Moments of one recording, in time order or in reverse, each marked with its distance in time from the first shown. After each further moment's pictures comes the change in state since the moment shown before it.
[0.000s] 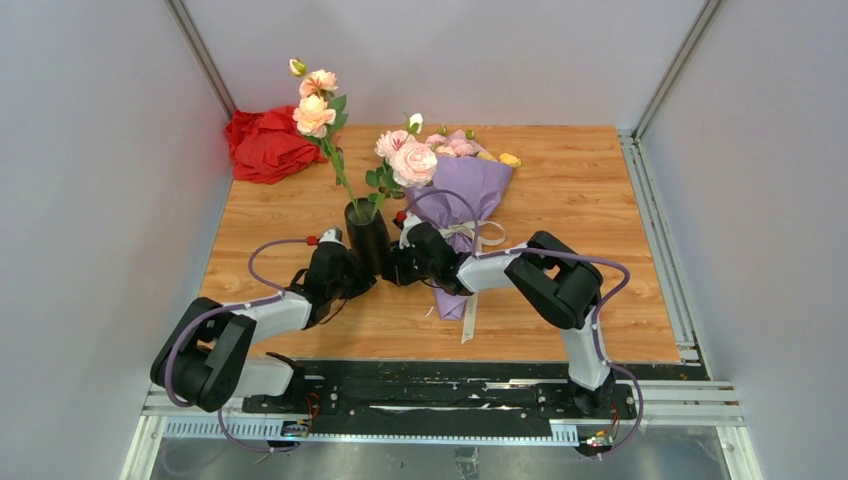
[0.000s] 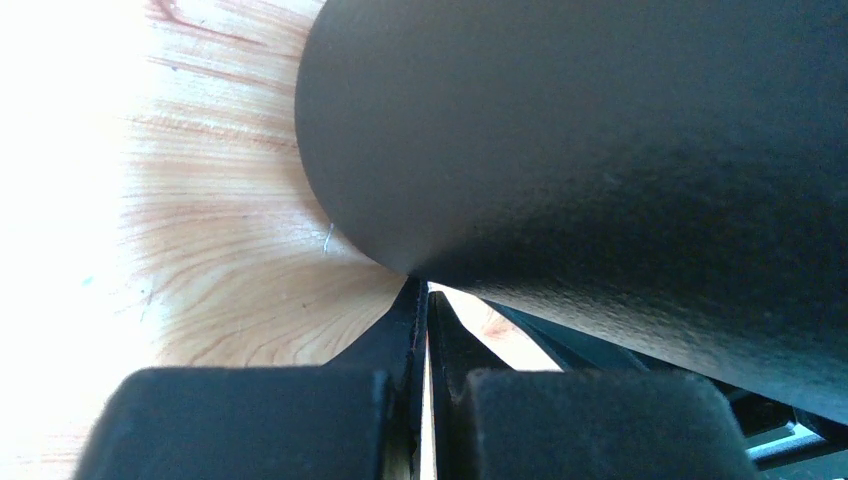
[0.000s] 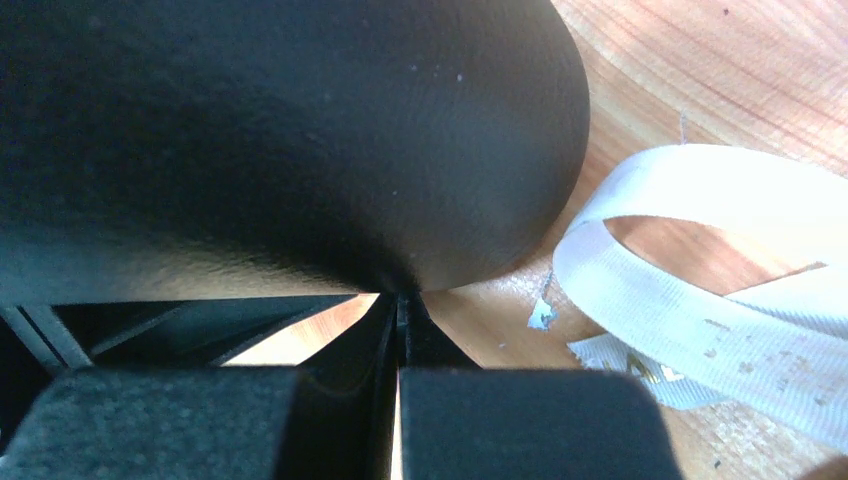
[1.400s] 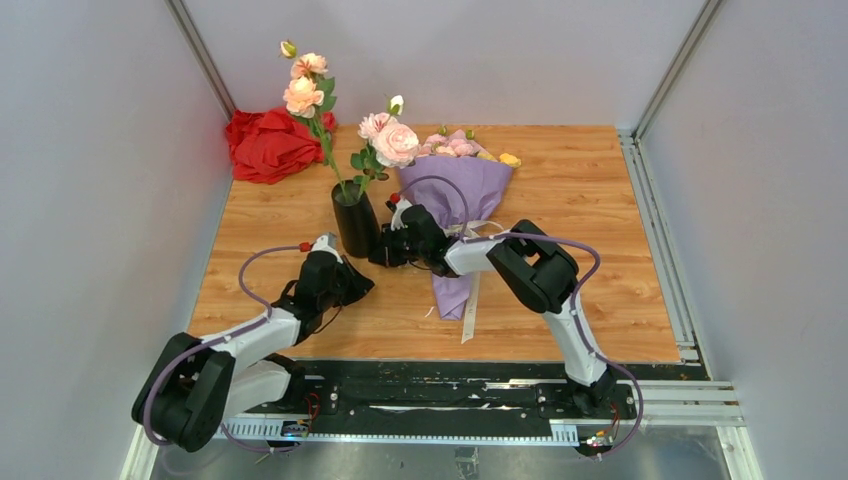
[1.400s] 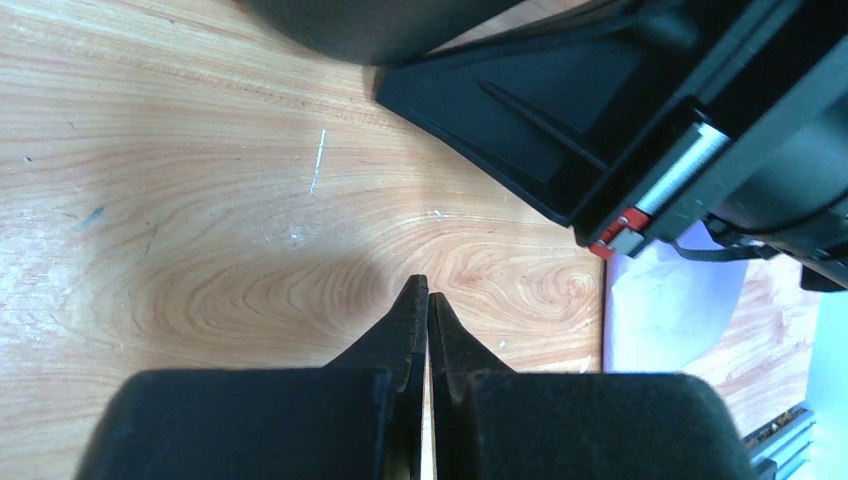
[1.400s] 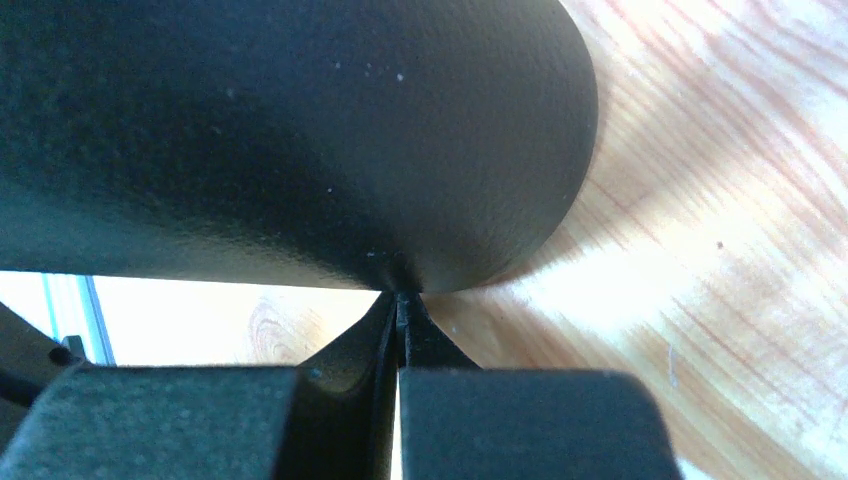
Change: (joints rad) left arm 0.000 -0.171 -0.077 -0.026 0.034 -0.008; right arm -0.066 0.183 0.222 0.035 -0.127 0.060
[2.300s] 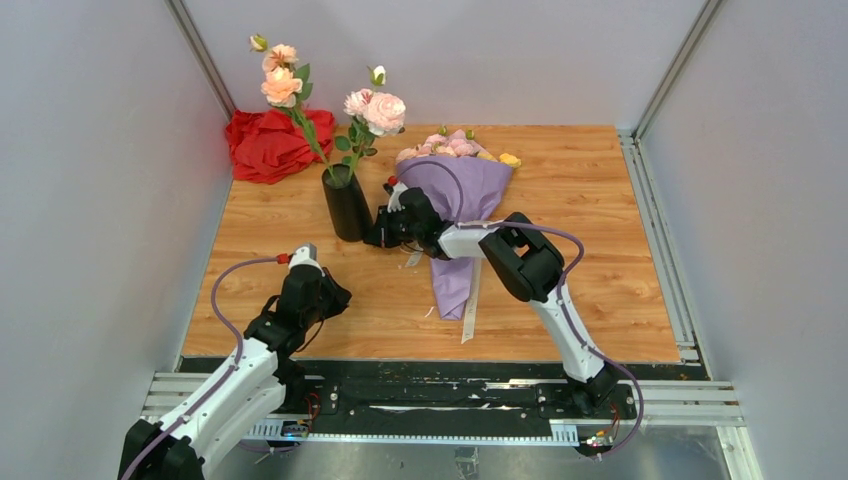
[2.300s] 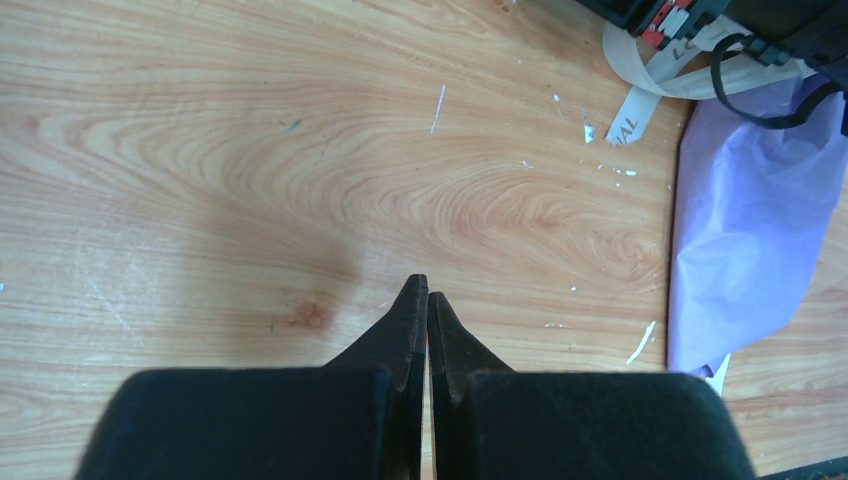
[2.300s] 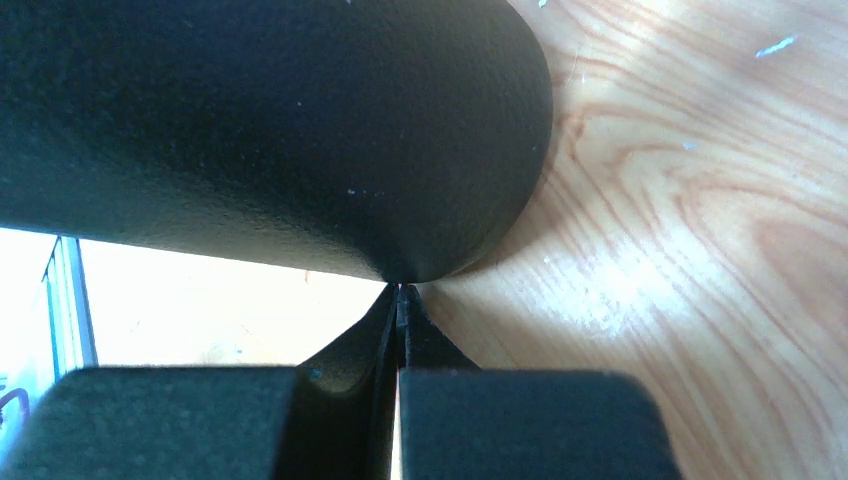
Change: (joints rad) left arm 0.000 -0.463 0.001 -0.487 -0.161 0.069; right arm -0.062 0.151 0.232 -0.035 -0.069 0.000
